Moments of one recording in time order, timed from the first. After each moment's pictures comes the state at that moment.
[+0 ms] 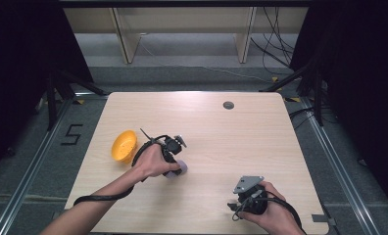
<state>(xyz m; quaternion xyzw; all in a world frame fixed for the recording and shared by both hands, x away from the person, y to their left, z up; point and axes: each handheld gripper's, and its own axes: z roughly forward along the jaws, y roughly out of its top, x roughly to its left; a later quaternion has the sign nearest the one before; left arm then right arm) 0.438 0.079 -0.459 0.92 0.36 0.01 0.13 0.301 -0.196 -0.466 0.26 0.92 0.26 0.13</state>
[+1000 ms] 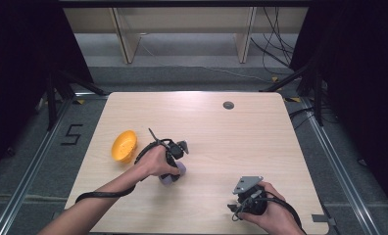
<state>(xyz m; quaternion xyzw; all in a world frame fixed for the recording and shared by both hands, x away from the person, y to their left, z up) 0.440 0.071 -0.479 0.94 0.34 -0.02 0.05 0.298 -0.195 -0.466 0.29 0.92 0.24 0.11</state>
